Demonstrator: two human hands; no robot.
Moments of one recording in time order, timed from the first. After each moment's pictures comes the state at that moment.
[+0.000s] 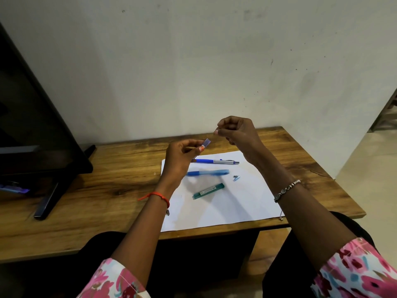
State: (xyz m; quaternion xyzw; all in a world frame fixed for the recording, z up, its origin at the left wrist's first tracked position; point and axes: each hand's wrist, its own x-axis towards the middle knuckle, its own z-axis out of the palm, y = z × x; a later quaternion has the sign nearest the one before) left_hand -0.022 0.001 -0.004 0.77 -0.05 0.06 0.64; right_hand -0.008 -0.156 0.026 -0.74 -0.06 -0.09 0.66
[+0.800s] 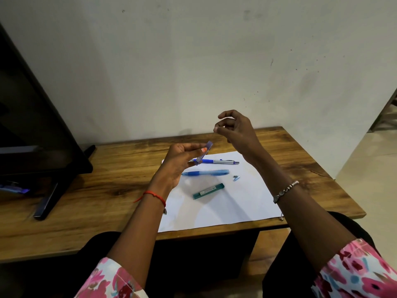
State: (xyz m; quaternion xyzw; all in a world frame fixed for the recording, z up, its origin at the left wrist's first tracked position) left_hand -0.022 0.008 0.000 0.73 -0.05 -0.07 0.68; right_hand -0.005 -0.152 0.023 -0.76 -0.08 -0.13 0.63
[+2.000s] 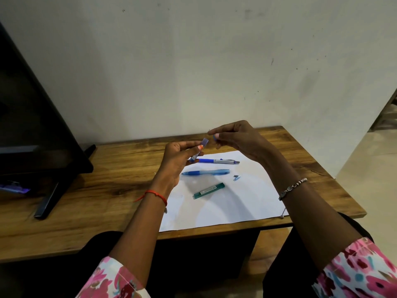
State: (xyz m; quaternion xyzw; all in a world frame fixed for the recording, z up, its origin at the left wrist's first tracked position) left_hand -0.023 0.007 0.002 0.73 0.00 -0.01 0.69; right_hand 0.000 -0.167 0.020 -0.74 -0.13 0.03 0.66
